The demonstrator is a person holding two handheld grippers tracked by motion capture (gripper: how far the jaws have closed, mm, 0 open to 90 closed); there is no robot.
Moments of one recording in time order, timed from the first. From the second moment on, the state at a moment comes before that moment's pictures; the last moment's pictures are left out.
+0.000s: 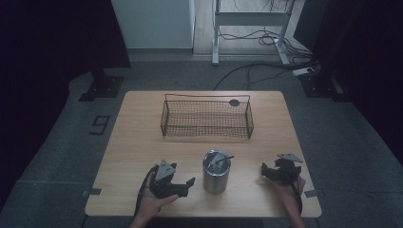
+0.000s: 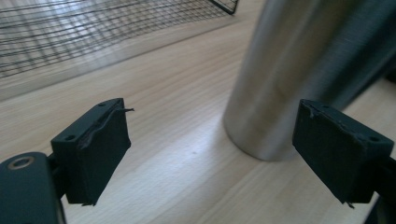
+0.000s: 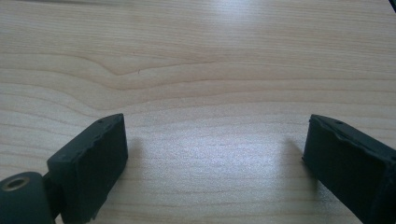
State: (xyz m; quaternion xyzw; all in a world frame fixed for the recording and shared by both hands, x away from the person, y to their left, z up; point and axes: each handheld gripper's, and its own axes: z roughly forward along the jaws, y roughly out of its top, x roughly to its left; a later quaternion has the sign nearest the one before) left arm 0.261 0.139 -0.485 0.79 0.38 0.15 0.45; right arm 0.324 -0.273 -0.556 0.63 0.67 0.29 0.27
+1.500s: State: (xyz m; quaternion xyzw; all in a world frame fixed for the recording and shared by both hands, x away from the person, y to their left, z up) left arm 0.276 0.062 -0.482 0.82 0.32 0.10 0.46; right arm 0.324 -0.275 -0.556 0.63 0.66 0.29 0.27
